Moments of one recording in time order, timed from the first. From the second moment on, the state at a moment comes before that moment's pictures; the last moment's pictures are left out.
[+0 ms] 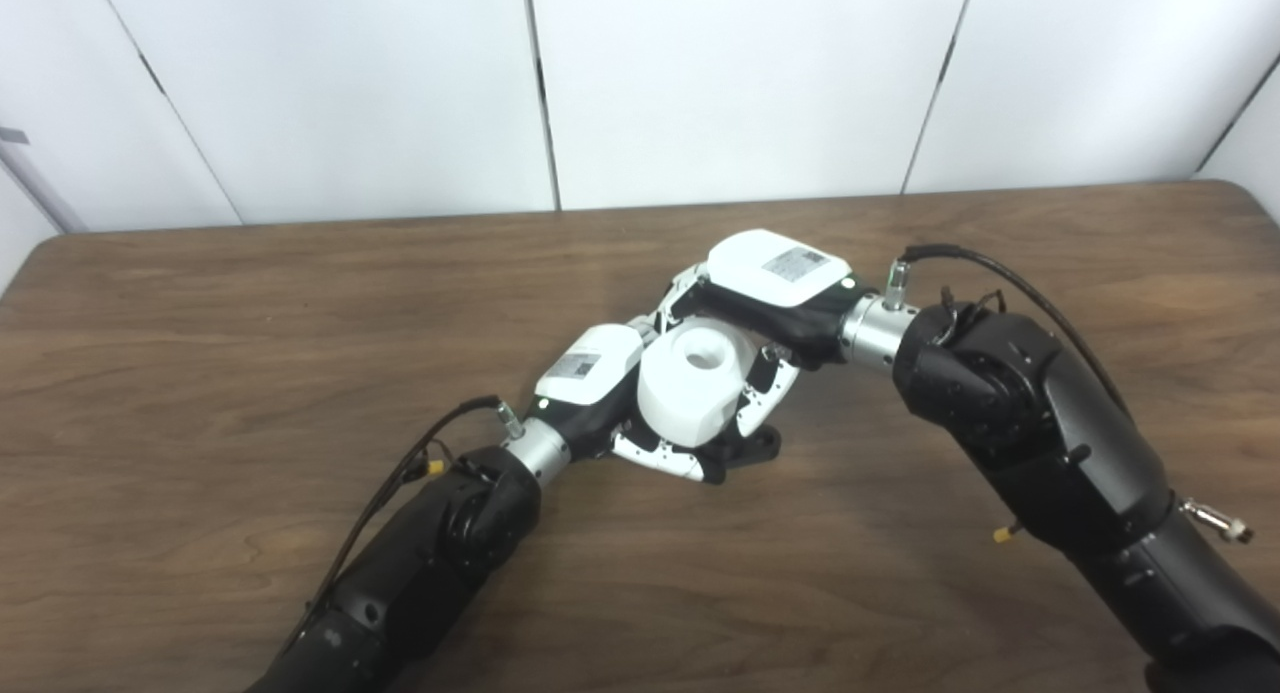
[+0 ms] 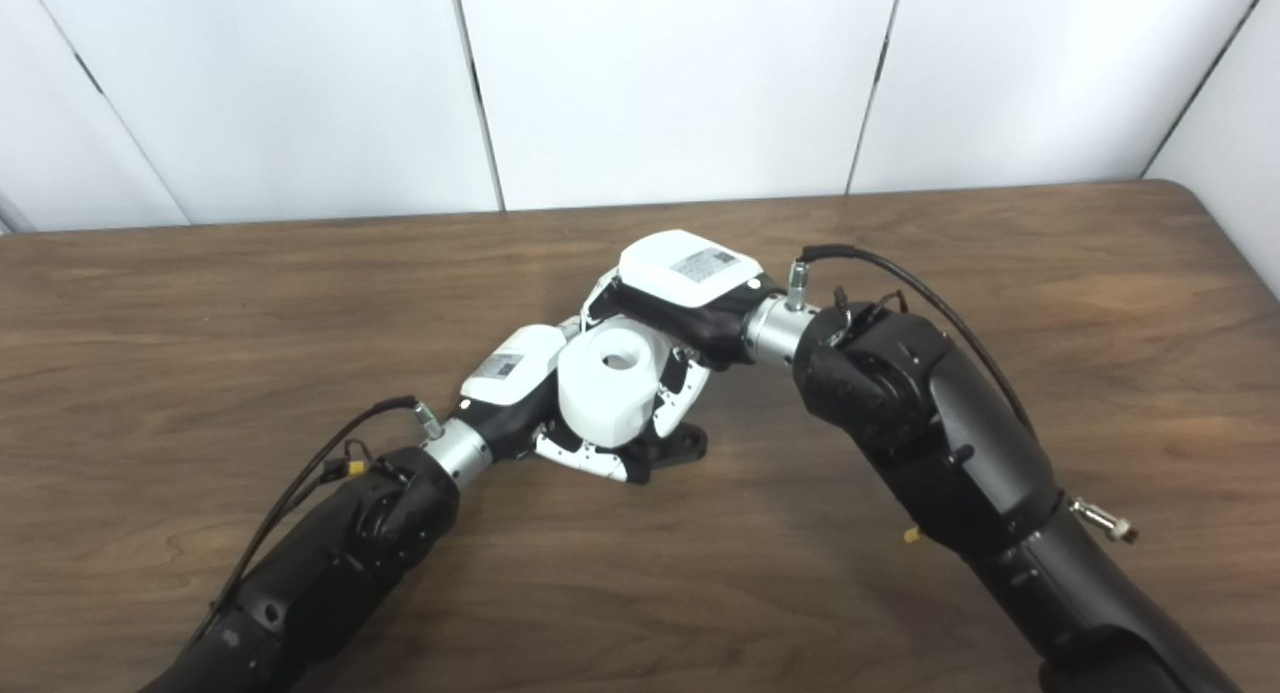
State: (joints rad) left arm -0.43 0.23 -0.60 0.34 0.65 -0.17 0.00; right arm -0.54 -0.40 0.42 -0.20 -0.70 0.00 0.62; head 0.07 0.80
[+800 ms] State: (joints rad) left arm -0.43 0.23 -0.60 0.34 0.64 -0.17 0.00; right arm -0.53 -0.50 0.41 -0.21 -0.68 -0.05 0.64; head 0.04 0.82
